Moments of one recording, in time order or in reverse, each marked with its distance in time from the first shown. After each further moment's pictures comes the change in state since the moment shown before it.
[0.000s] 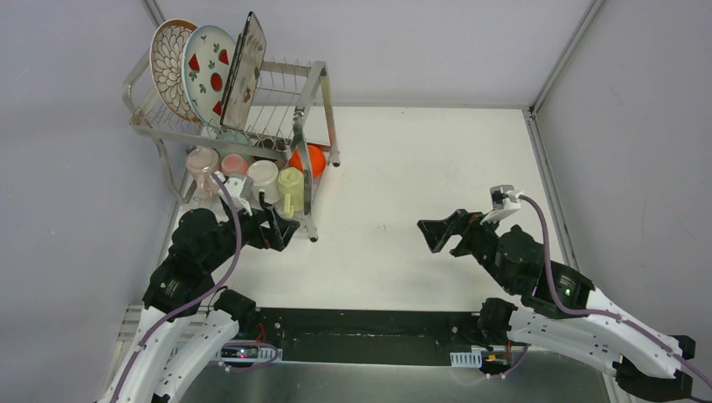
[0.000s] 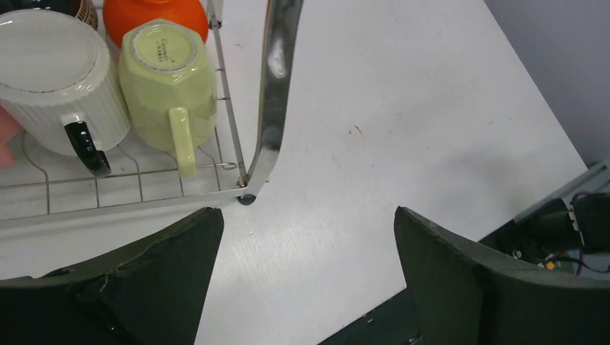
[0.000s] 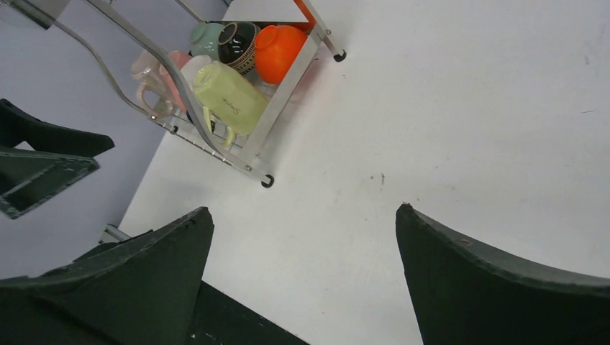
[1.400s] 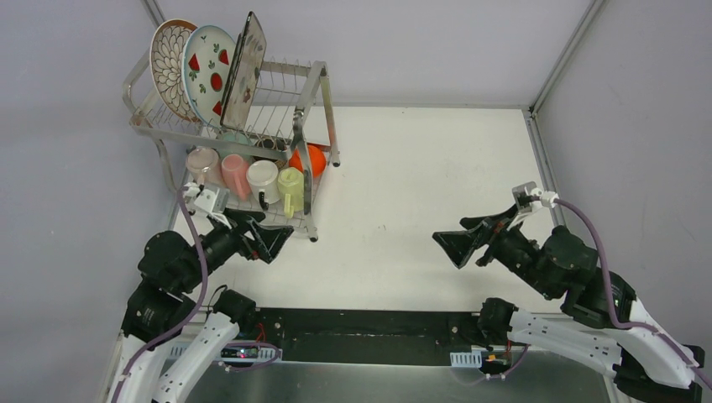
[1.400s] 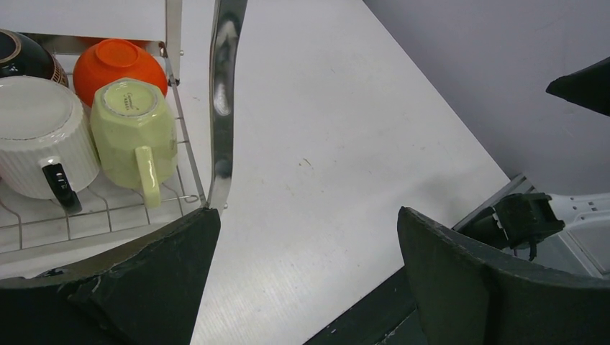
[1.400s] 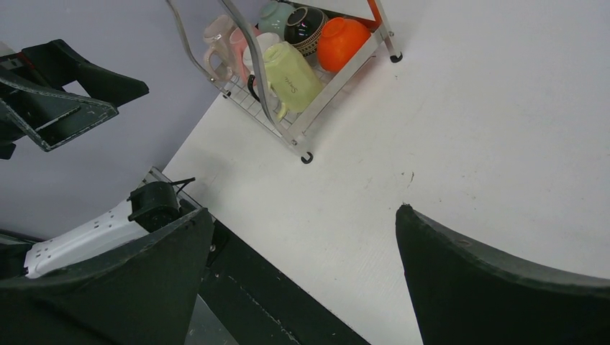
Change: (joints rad) left arm 0.000 -0.143 0.092 -0.013 0.108 -0.071; right arm 0.000 -0.057 0.220 -0.208 -0.192 -0.140
